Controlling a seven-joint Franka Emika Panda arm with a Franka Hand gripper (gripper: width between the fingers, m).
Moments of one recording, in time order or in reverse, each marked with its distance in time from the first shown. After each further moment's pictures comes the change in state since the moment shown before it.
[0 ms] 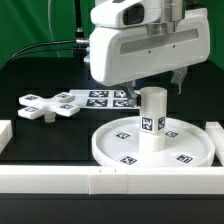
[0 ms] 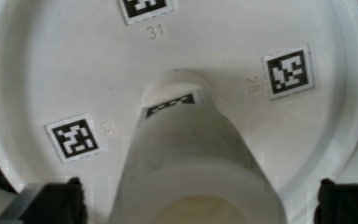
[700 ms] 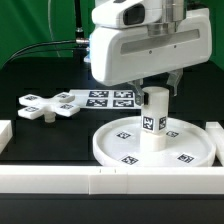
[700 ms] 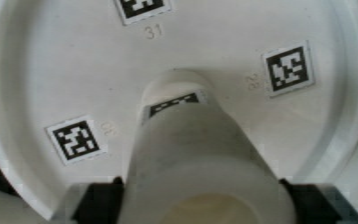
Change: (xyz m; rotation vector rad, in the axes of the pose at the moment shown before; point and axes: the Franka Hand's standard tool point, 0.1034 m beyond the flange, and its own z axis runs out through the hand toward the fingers) arm 0.001 -0.001 0.000 0.013 0.005 0.157
